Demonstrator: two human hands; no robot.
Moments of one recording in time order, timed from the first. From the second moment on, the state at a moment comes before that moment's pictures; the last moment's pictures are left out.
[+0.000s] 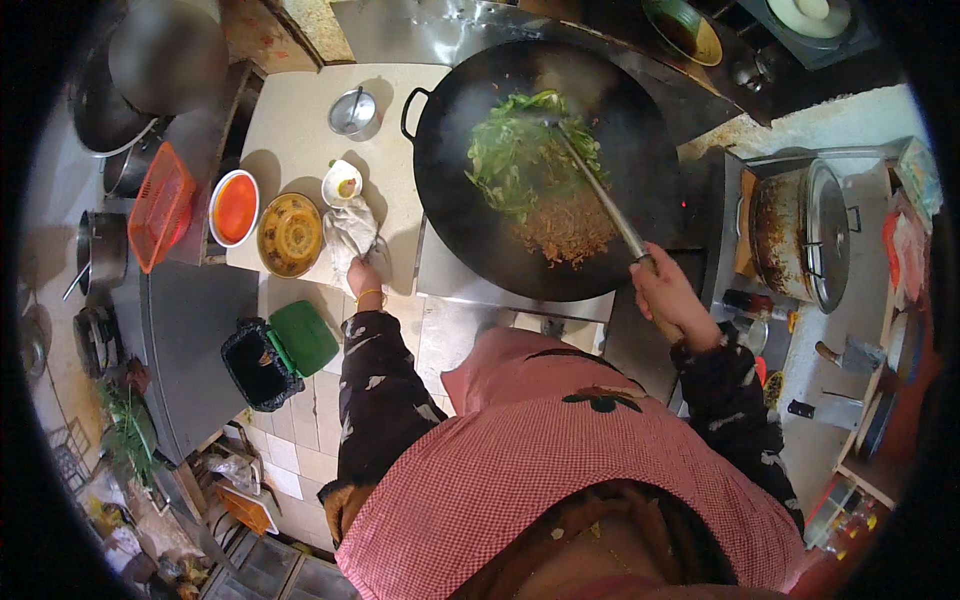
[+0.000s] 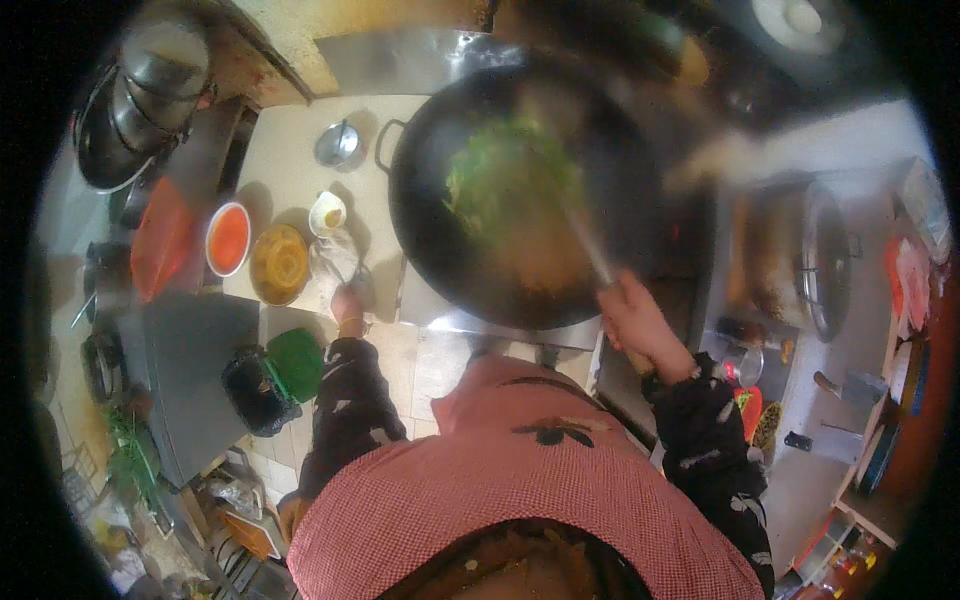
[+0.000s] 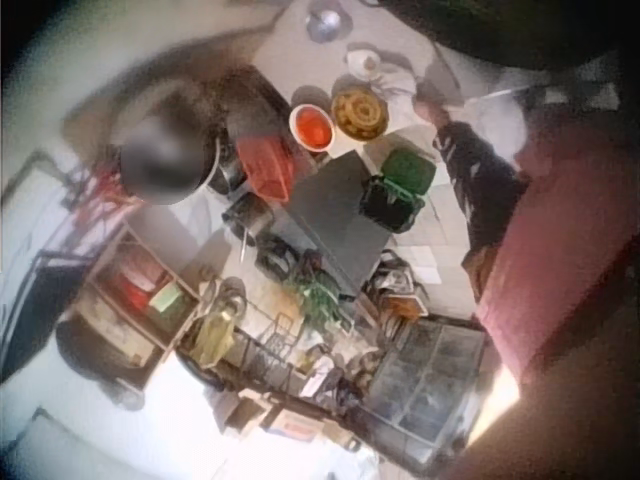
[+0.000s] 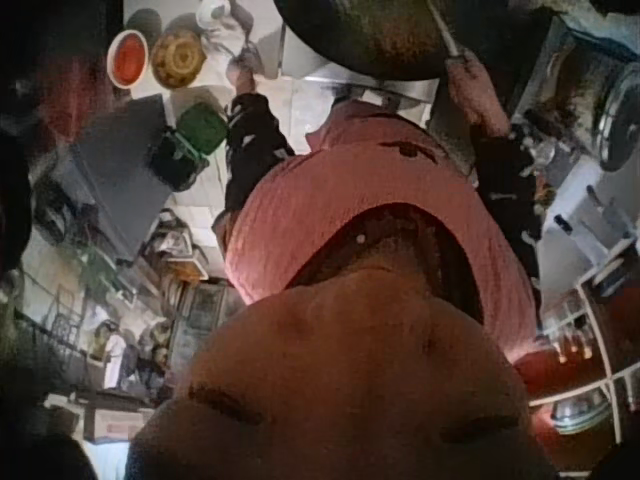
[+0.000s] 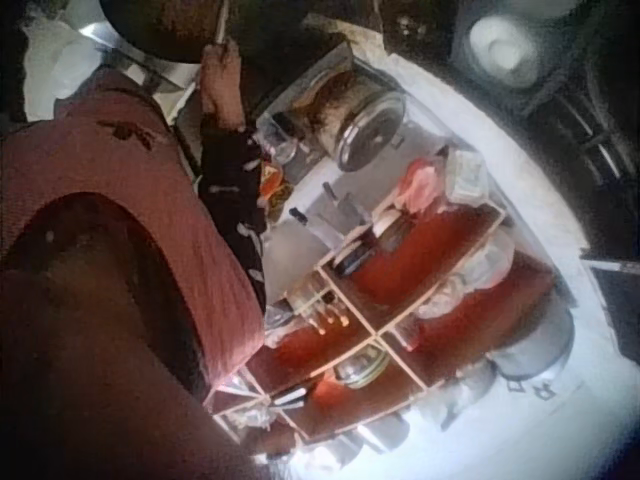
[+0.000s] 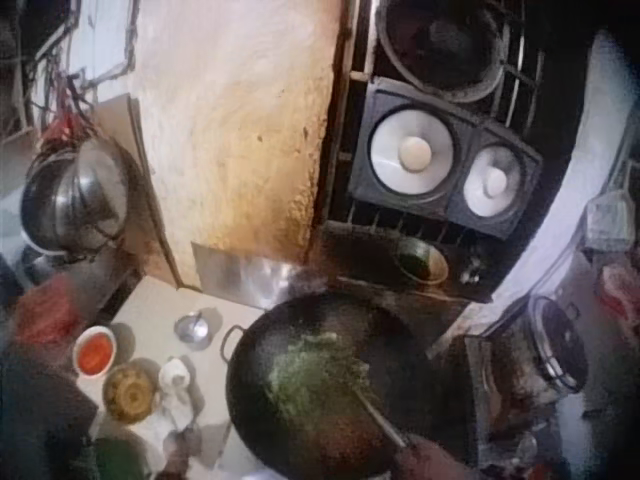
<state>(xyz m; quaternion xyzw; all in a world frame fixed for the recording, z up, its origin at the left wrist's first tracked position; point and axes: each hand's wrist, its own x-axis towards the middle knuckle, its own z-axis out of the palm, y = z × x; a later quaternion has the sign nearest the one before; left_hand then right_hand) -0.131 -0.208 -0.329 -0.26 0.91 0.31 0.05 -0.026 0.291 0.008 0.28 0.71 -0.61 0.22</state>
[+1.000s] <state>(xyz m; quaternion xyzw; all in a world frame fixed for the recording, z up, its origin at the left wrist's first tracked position) 0.220 -0.025 -0.360 -0.36 0.85 0.33 0.21 -0.001 0.401 -0.030 0.06 0.77 -0.54 0.35</state>
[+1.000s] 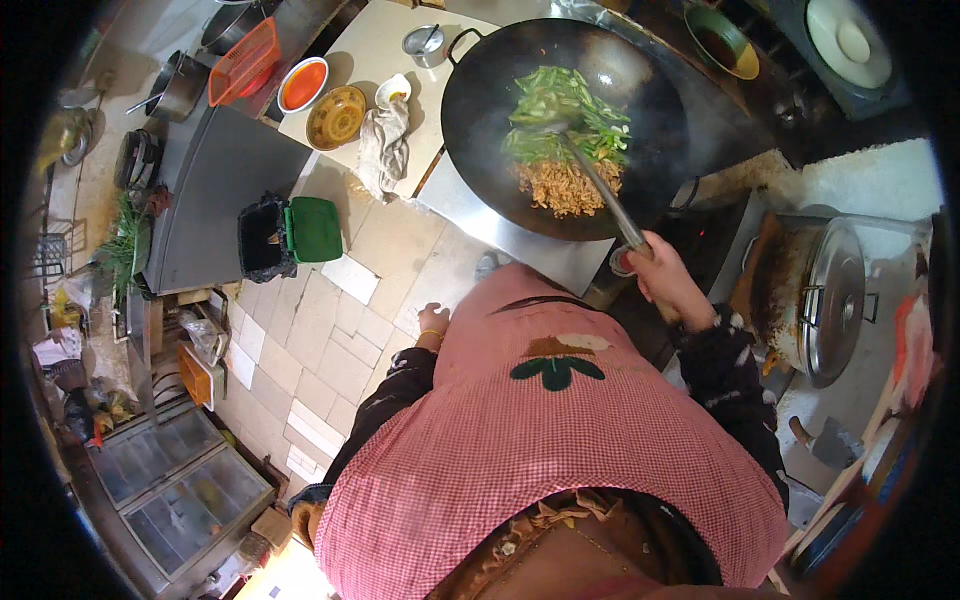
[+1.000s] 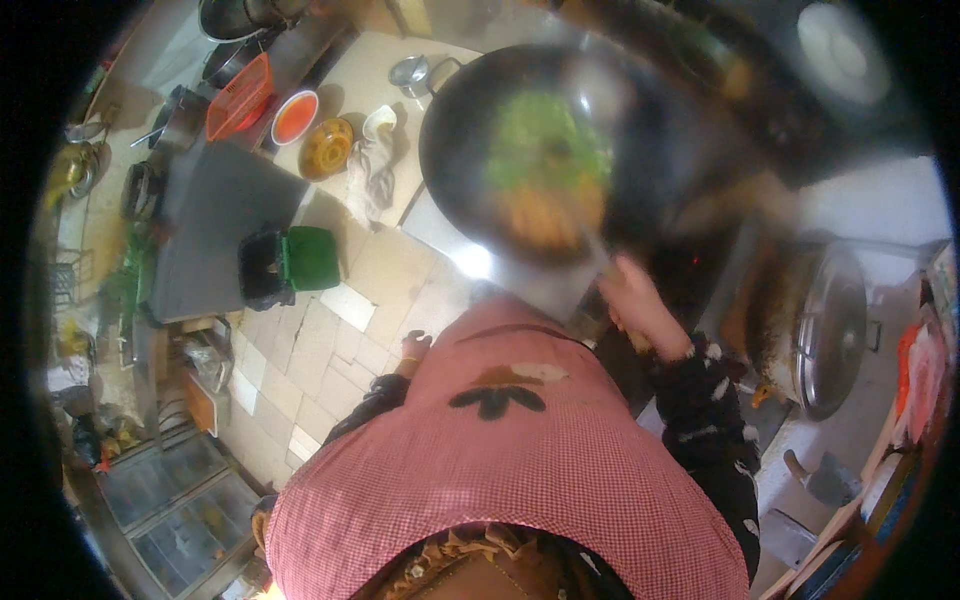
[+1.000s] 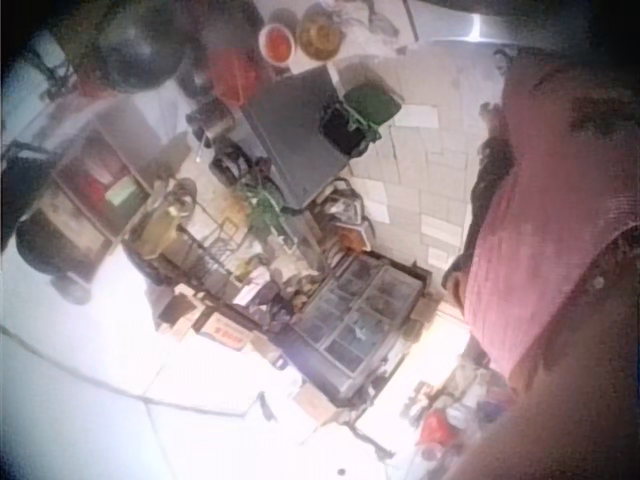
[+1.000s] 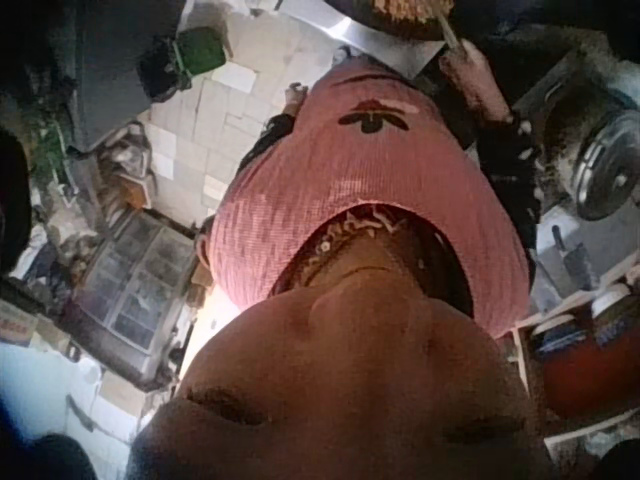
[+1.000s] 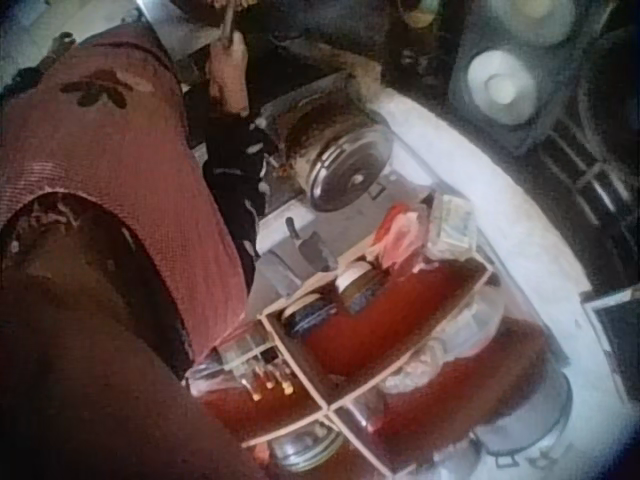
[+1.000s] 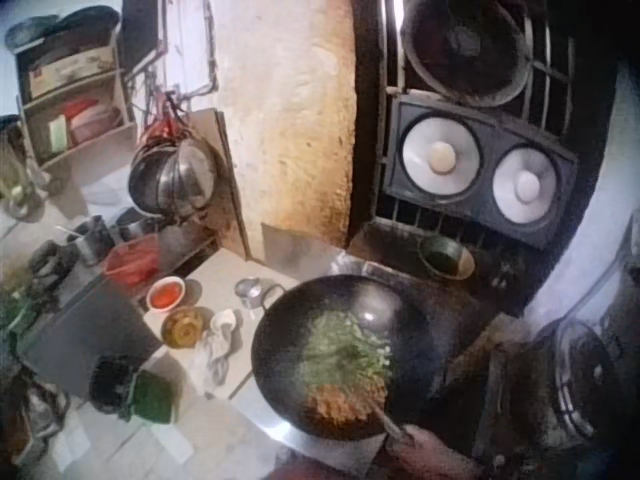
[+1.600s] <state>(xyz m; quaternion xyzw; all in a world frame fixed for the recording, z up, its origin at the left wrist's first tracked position) 0.171 -0.080 -0.414 -0.10 0.90 0.27 0.32 -0.053 0.347 -0.050 0.11 0.58 -0.75 0.29</state>
